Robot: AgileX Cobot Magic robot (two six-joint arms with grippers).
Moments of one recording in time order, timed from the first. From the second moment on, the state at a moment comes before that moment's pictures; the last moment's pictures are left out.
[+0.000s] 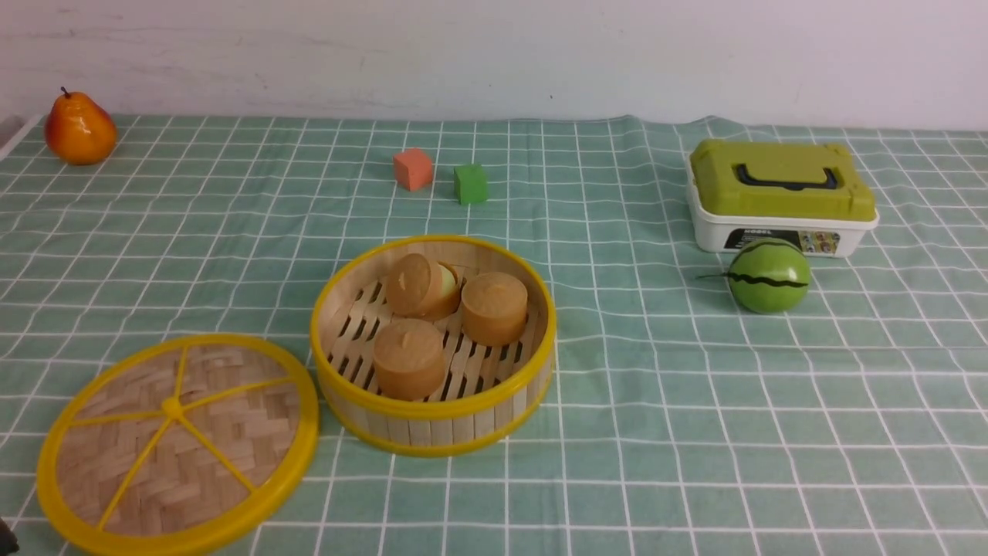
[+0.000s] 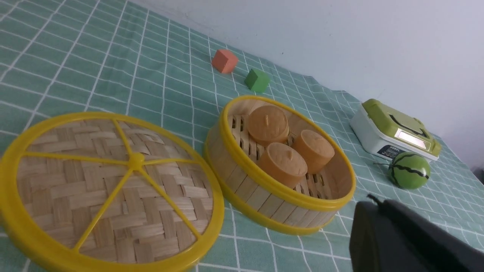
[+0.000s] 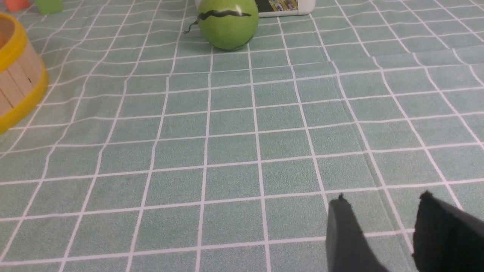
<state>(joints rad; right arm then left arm) -0.03 -0.01 0.02 0.02 0.39 0.13 -0.14 0.03 -0.29 -0.26 0.49 -0.28</state>
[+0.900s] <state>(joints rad) -0.03 -0.01 0.02 0.02 0.39 0.13 -0.06 -0.01 0.03 0.01 0.36 -0.24</state>
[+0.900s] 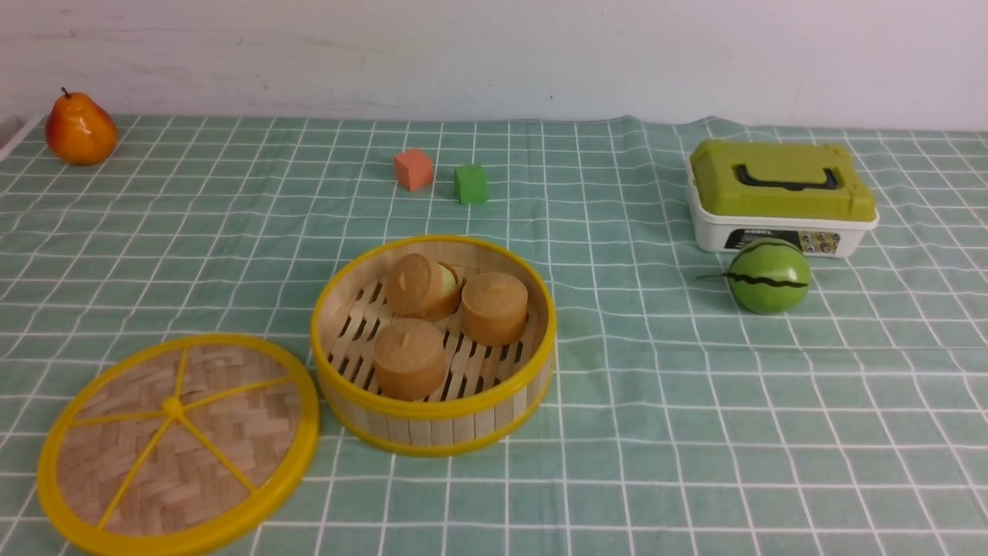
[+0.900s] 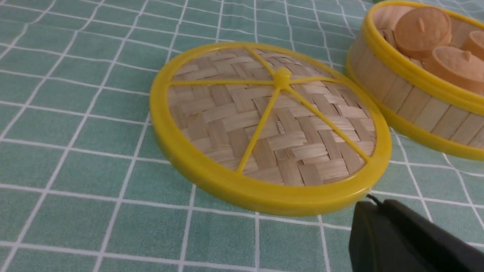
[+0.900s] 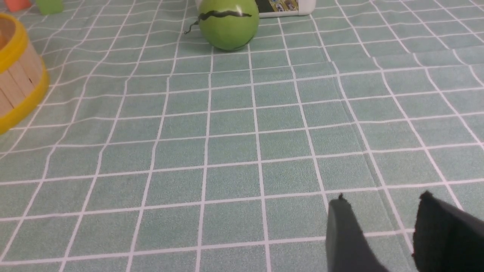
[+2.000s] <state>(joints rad) -0.03 -0.01 0.02 0.02 0.39 0.13 -0.06 -0.01 0.03 0.02 0.38 -0.29</state>
